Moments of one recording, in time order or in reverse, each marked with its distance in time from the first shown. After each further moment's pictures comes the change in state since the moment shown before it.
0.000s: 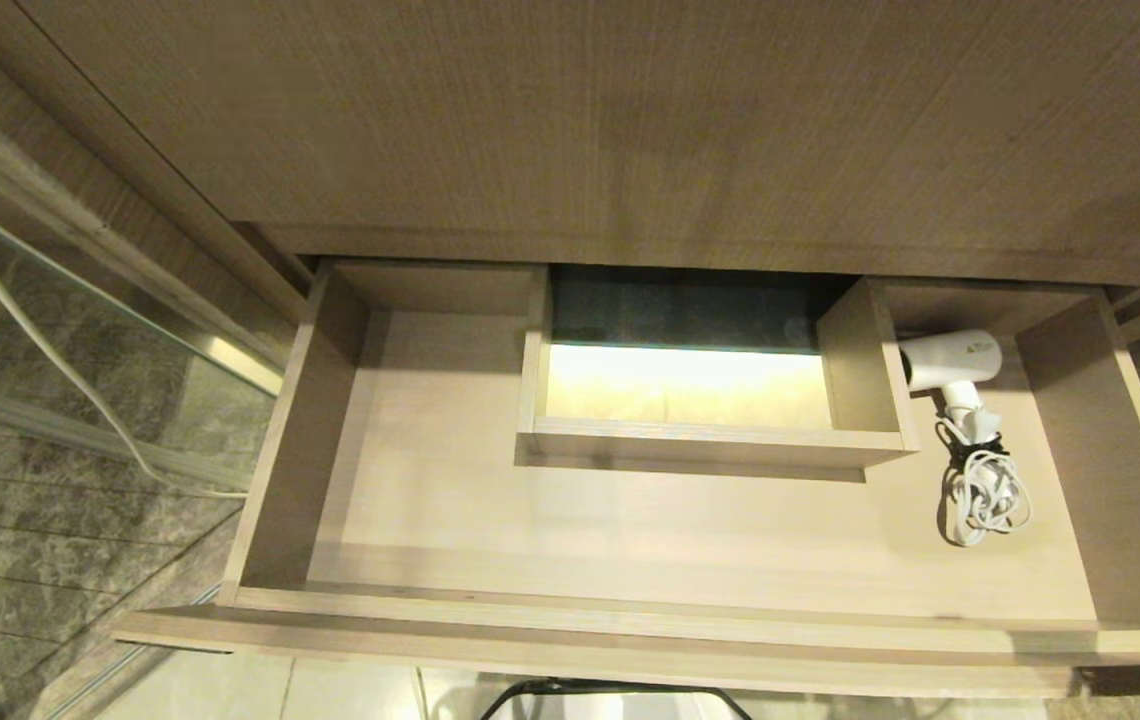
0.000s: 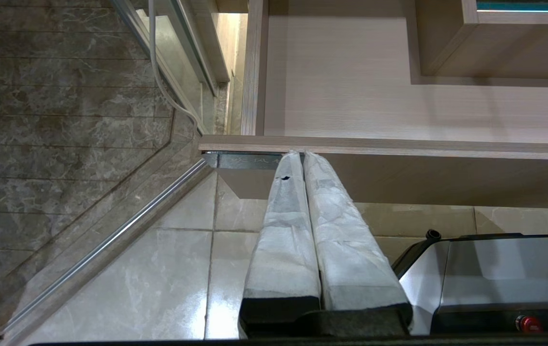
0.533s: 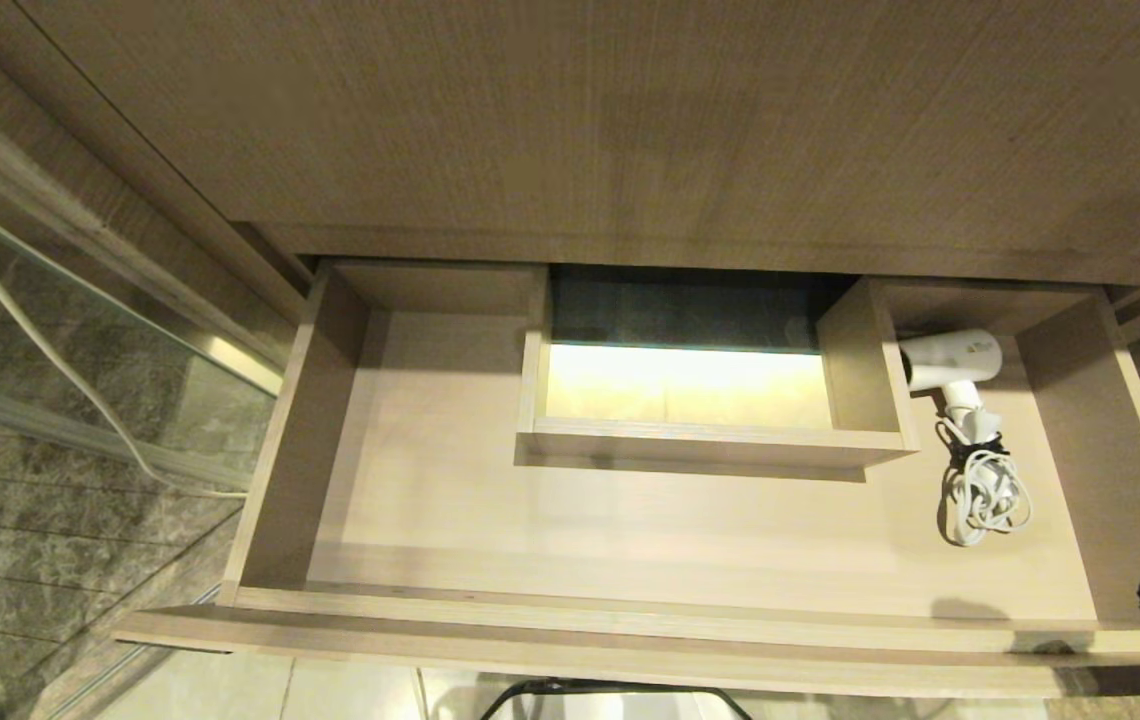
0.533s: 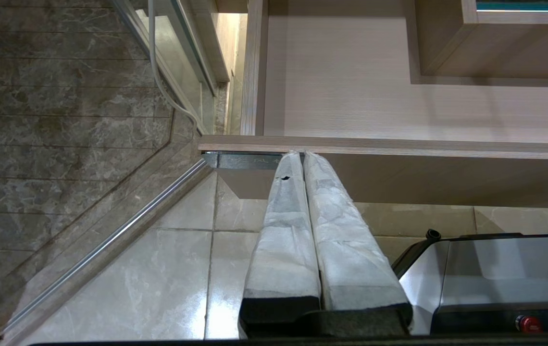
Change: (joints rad) left arm 0.000 0.000 0.000 0.000 -0.001 0.000; right arm 0.000 0.153 -0.011 -0.068 0.006 0.003
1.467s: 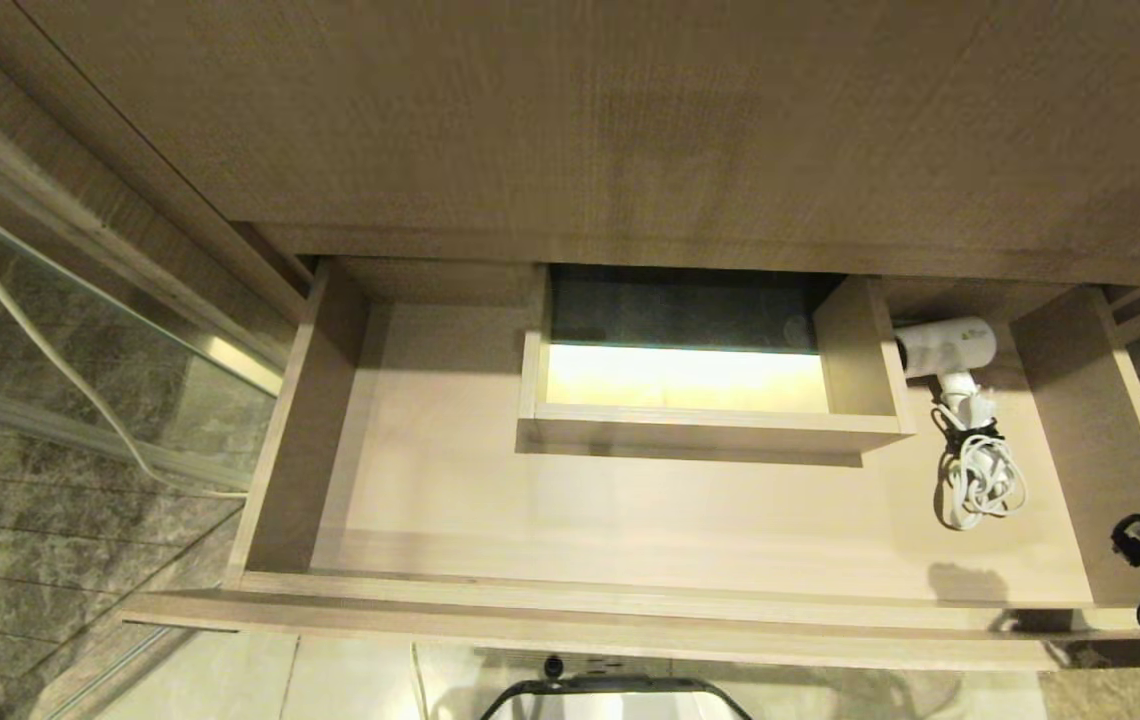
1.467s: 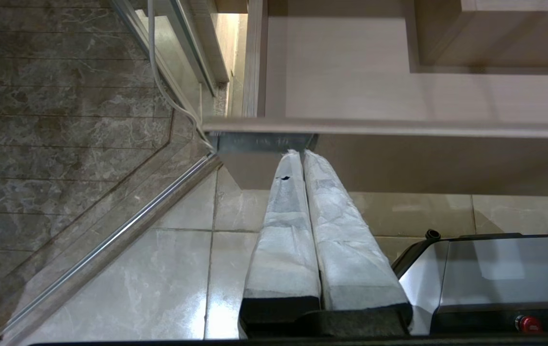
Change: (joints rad) left arm 0.000 0.000 0.000 0.000 0.001 0.000; right arm 0.023 0.083 -0.080 -0.154 0.041 -0.001
